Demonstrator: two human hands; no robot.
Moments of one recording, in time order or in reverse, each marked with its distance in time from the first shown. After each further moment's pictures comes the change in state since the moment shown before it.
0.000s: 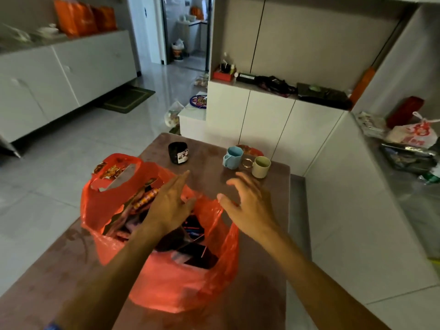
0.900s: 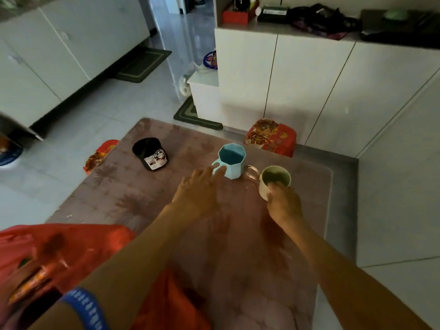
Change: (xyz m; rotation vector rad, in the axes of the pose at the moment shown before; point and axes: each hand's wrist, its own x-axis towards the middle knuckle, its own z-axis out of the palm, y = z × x) left_hand 0.297 -0.005 0.222 0.664 -0.421 -0.051; right_hand 0.259 0.349 0.158 -0.207 -0.239 0.310
